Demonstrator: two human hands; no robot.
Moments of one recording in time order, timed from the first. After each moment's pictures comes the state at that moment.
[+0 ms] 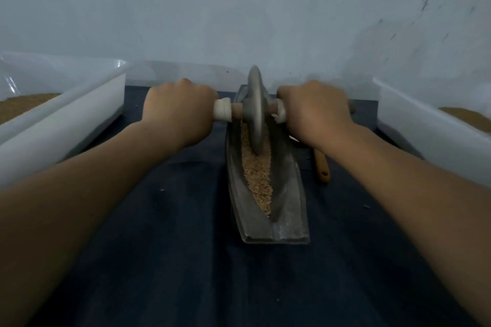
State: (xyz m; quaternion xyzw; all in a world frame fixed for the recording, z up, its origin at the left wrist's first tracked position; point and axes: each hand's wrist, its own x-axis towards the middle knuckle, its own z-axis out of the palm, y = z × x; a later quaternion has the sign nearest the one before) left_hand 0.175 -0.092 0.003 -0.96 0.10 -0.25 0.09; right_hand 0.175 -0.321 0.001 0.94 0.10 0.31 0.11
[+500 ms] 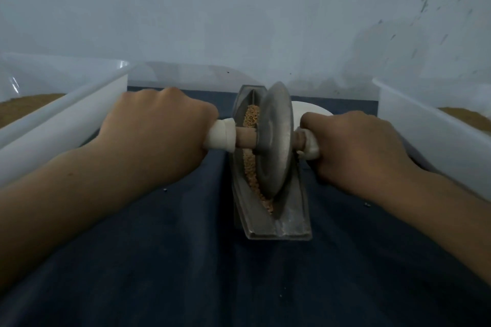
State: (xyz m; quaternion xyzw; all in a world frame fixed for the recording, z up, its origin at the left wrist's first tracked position) left_hand 0.100 -0.064 0.017 -0.91 0.18 -0.33 0.16; right_hand 0.091 -0.349 -0.011 0.93 0.15 0.32 0.09
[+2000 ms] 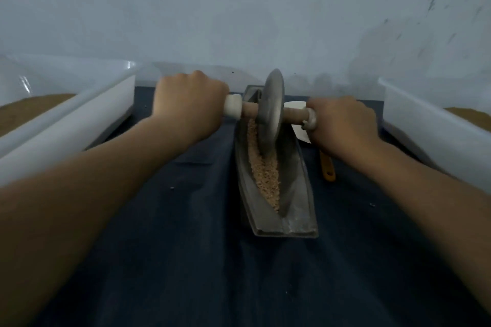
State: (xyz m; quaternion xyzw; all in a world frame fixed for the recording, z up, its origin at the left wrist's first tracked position) left_hand 0.167 -0.093 0.011 -0.94 0.11 -0.31 0.13; right_hand 0.152 -0.347 -0.009 0.96 0.02 0.27 0.06
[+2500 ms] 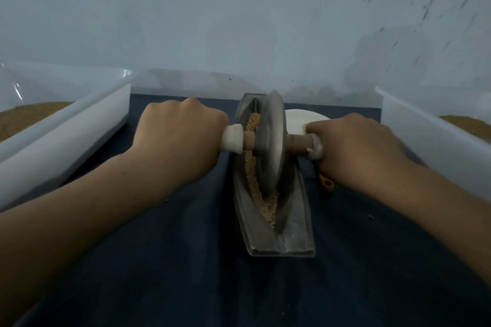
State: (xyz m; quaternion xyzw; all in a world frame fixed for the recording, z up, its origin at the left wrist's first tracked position) left_hand 0.127 -0.085 0.005 -0.93 0.14 -0.31 0.17; right_hand 0.108 -0.349 -0.003 0.96 0.08 0.26 0.11
